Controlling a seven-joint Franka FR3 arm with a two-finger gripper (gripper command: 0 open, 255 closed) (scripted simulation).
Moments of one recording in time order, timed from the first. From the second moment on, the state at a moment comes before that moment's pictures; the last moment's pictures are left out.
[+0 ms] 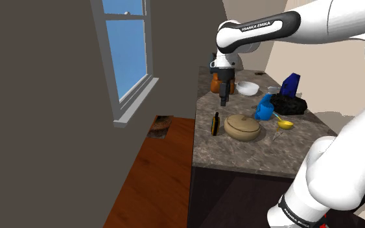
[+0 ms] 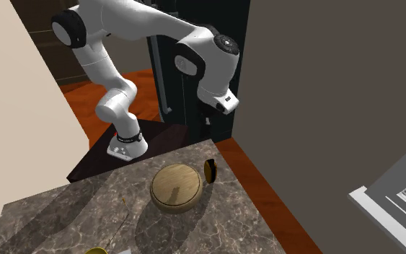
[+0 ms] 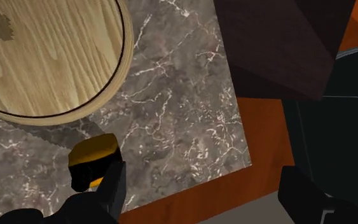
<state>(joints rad) 0.05 -0.21 -0.33 -2.08 0.00 1.62 -0.59</state>
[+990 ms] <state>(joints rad) 0.01 0.26 -0.37 -1.83 -0.03 1.64 -0.99</state>
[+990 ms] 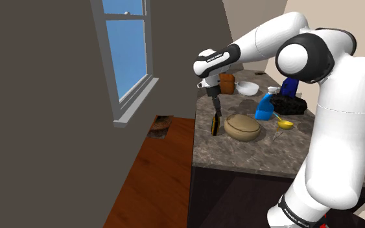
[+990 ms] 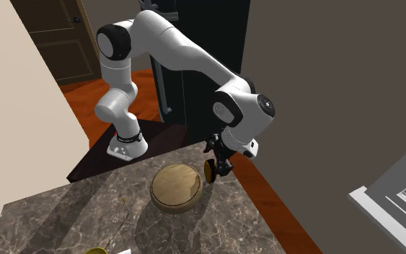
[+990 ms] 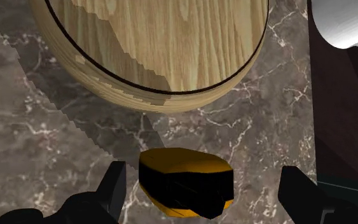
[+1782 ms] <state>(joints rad) 0.01 0.25 -0.37 -1.88 -0.03 1.68 -0.99</state>
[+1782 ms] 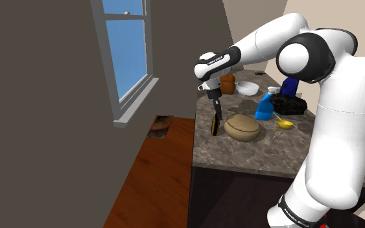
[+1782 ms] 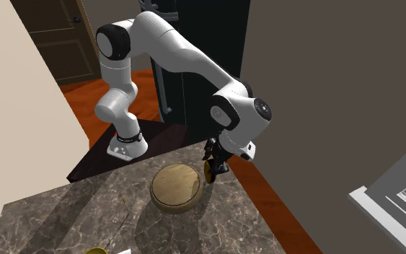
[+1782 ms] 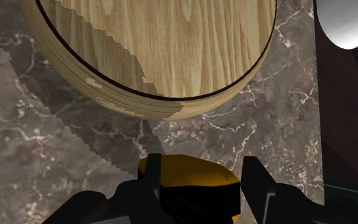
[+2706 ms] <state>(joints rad) 0.01 0.23 -0.38 -1.84 -0.04 1.62 -0.99</state>
